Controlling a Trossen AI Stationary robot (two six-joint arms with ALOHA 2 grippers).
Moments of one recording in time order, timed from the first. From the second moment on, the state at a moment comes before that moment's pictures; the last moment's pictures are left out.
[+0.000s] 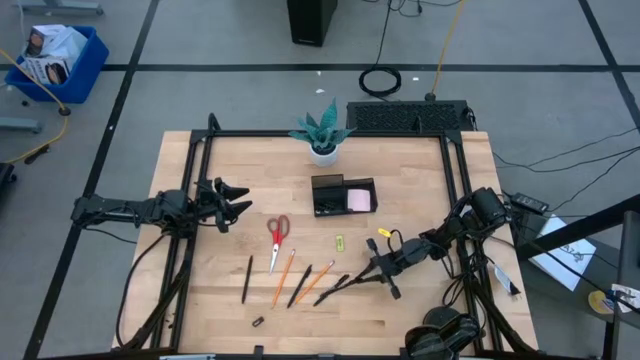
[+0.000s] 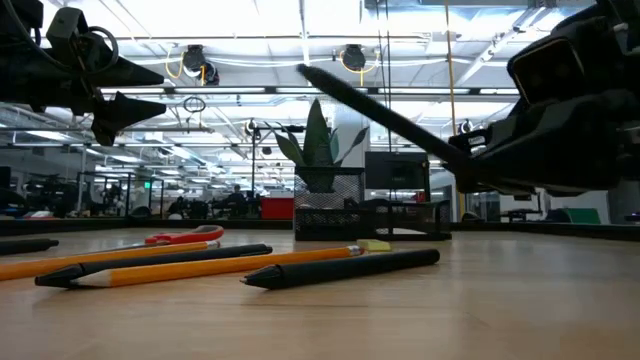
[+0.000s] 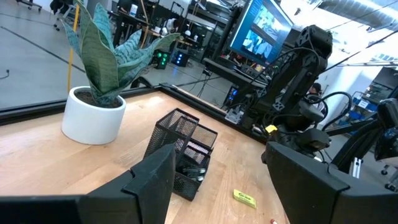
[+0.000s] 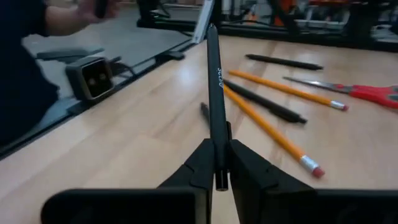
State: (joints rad) left arm -0.06 0.09 0.01 0.11 -0.32 -0.40; right arm 0.42 1.94 0.31 1.43 0.00 0.02
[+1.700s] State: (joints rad) left arm -0.14 1.09 0.31 0.45 0.21 -1.35; right arm 0.31 1.59 0.52 0.66 0.18 -0.41
